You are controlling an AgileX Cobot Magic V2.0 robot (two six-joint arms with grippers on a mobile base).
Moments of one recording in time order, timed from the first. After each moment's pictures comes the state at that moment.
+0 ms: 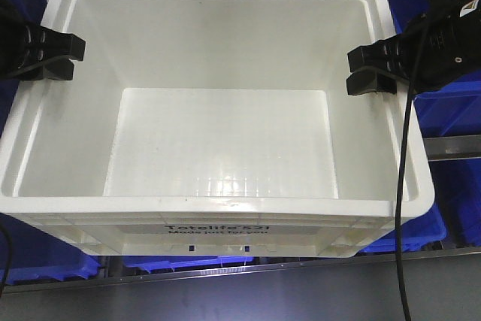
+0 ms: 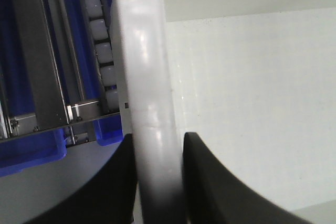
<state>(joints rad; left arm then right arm) -0.16 1.33 -1.29 -0.15 1.01 -0.02 0.16 1.41 -1.26 0.36 0.99 -0.17</state>
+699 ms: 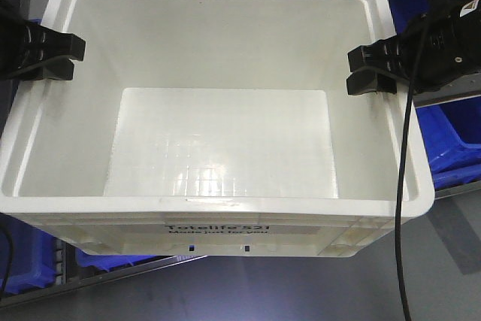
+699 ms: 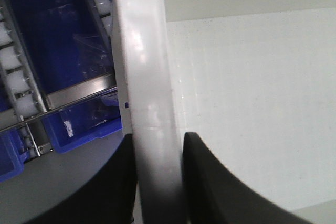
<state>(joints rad) -0.16 1.33 -1.29 -0.15 1.01 -0.02 0.16 1.41 -1.26 0.36 0.99 -0.17</state>
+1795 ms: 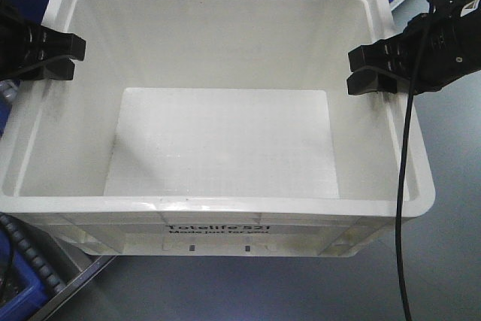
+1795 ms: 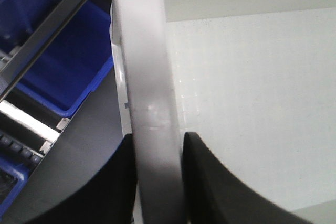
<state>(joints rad) -0.16 1.33 -1.29 -0.15 1.01 -0.02 0.16 1.41 -1.26 0.36 0.99 -0.17</state>
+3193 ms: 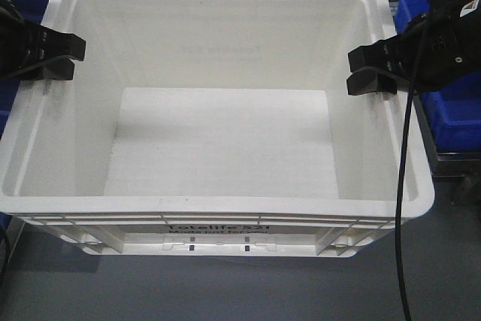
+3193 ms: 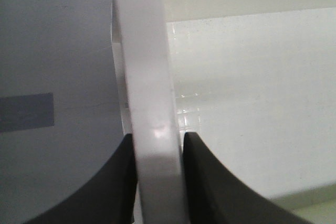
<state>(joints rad) -0.16 1.33 -1.29 -0.15 1.01 -0.02 0.16 1.41 -1.26 0.36 0.99 -0.17</state>
